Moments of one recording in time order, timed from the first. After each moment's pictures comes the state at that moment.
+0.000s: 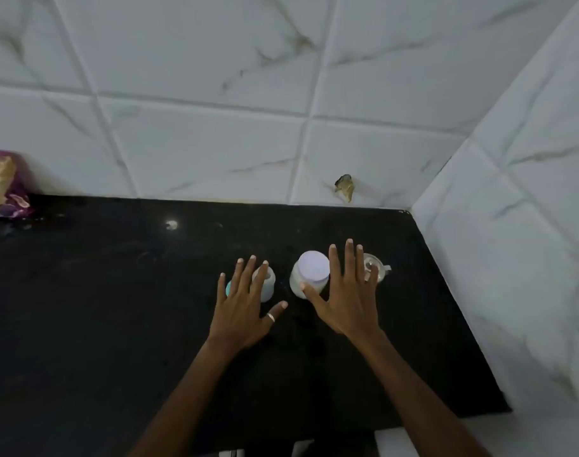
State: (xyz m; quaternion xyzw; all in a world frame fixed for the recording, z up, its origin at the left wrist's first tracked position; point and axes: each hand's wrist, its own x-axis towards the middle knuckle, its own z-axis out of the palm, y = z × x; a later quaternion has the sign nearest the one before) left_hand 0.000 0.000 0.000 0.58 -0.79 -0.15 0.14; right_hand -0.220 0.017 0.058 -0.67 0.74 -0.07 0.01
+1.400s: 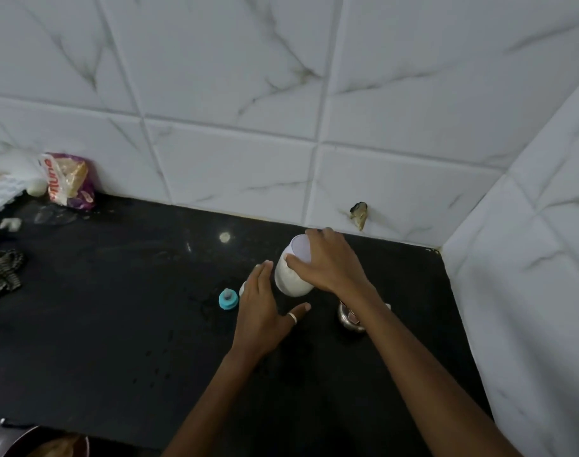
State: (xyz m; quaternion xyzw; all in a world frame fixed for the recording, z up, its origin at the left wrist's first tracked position) left_hand -0.116 0.014 0.053 0.67 -0.61 -0.24 0.36; right_hand -0.255 -0.071 0.144 -0.78 0.60 -0.12 0.12
